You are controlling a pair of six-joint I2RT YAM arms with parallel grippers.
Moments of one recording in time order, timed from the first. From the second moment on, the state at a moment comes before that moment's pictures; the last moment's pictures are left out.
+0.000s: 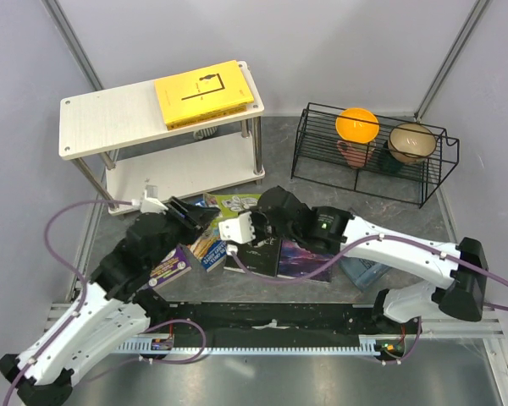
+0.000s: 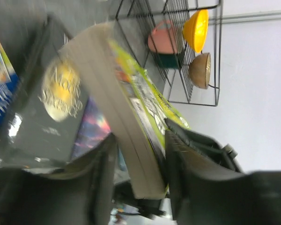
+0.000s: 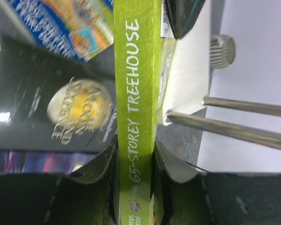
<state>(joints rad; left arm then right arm) -0.67 0.55 0.61 -0.39 -0.15 -1.33 1.12 1.36 1.19 -0.46 0.13 -0.92</state>
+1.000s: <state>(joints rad) -0.67 0.43 1.03 -0.94 -0.40 -0.46 1.00 1.90 1.76 -0.42 0.15 -1.03</state>
